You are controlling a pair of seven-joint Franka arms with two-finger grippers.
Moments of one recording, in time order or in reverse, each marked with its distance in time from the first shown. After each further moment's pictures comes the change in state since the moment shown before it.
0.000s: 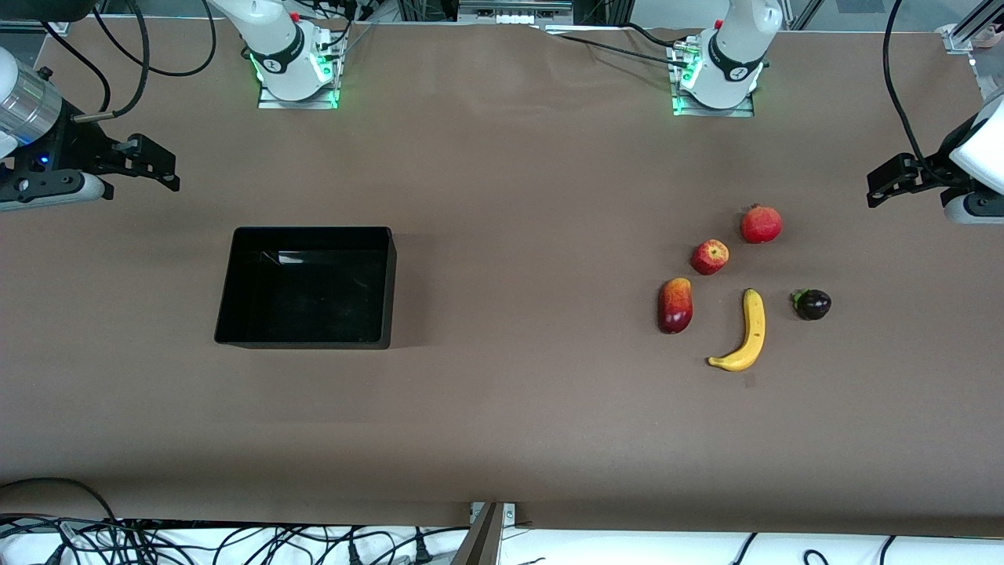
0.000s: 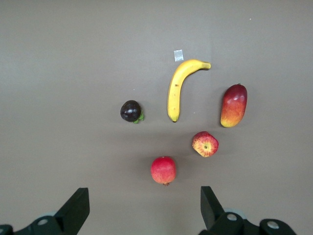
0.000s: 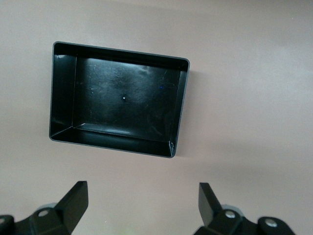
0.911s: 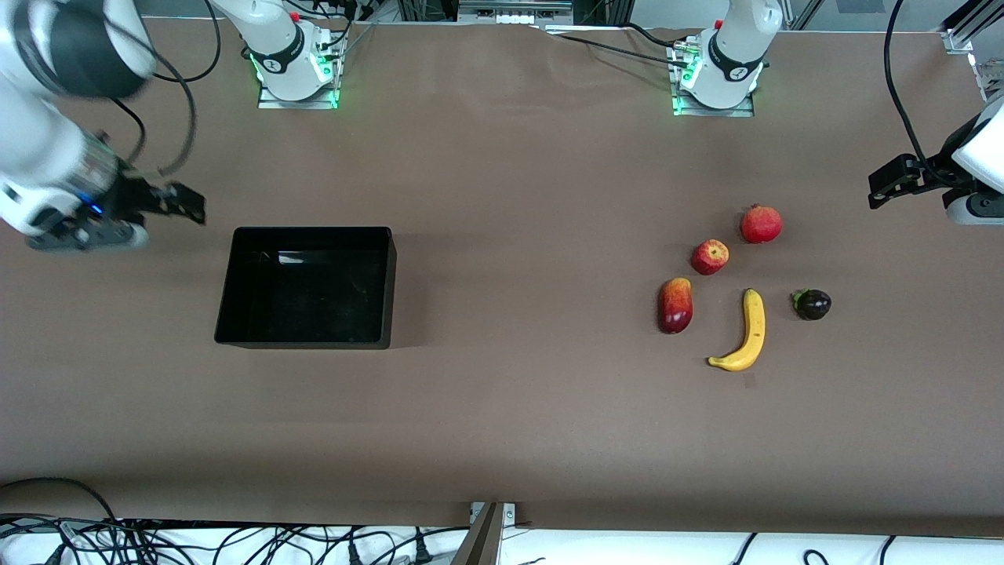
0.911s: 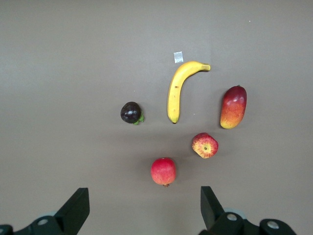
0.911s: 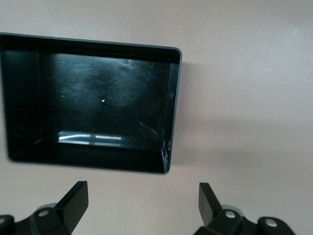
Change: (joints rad) left arm -0.001 0.007 0.000 0.008 0.000 -0.003 0.000; right arm -0.007 0.117 0.003 -0.163 -0.043 0.225 0.074
